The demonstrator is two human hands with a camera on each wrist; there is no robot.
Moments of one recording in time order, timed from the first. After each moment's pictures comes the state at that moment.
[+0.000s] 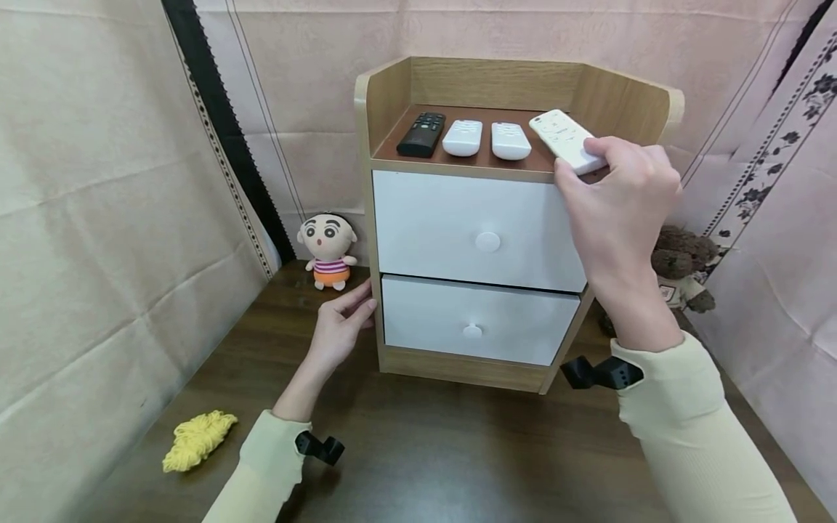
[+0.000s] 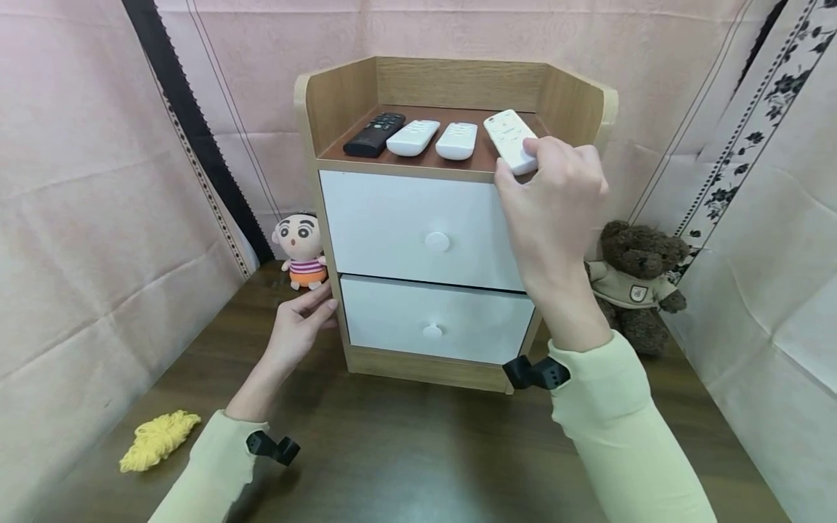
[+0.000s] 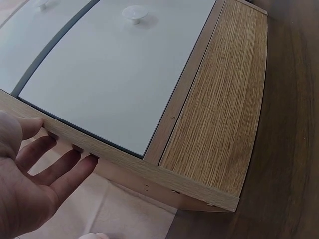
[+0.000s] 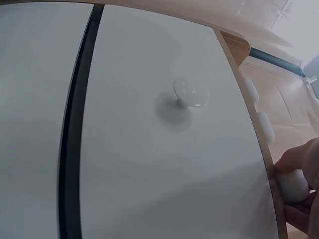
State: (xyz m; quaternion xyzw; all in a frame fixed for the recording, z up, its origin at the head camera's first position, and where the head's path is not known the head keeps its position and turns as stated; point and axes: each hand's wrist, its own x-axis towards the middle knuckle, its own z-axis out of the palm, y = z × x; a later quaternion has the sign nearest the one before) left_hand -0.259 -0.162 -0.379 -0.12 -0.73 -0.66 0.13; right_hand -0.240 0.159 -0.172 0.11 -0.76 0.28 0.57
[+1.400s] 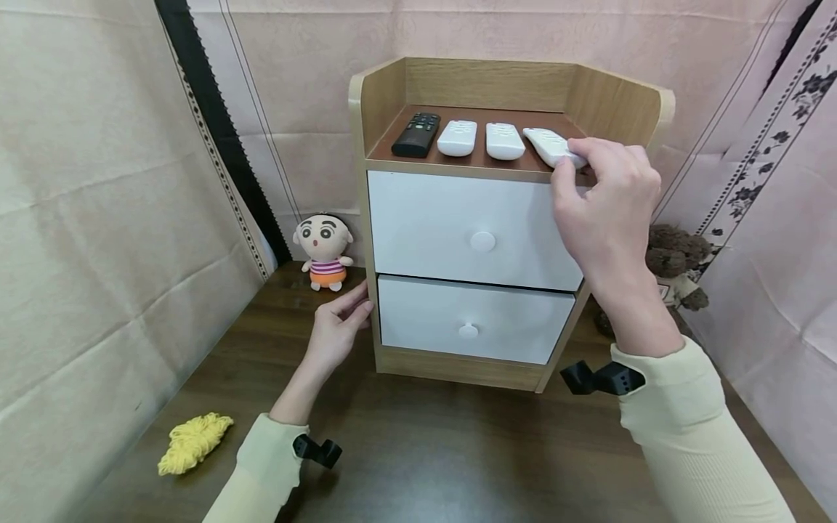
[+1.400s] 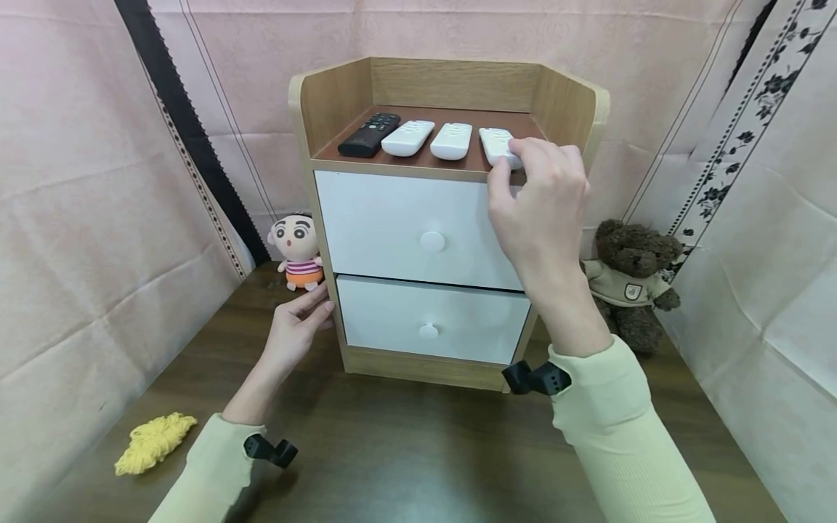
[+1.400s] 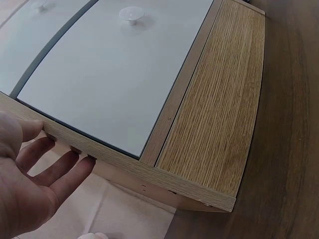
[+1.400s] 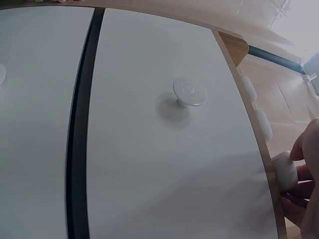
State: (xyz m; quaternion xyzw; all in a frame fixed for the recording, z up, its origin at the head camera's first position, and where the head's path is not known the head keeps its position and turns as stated) left_hand -0.259 -0.161 -0.383 -0.12 -0.74 -0.65 0.15; right_hand -0.239 0.160 -0.171 0.16 -0.78 0.29 0.53
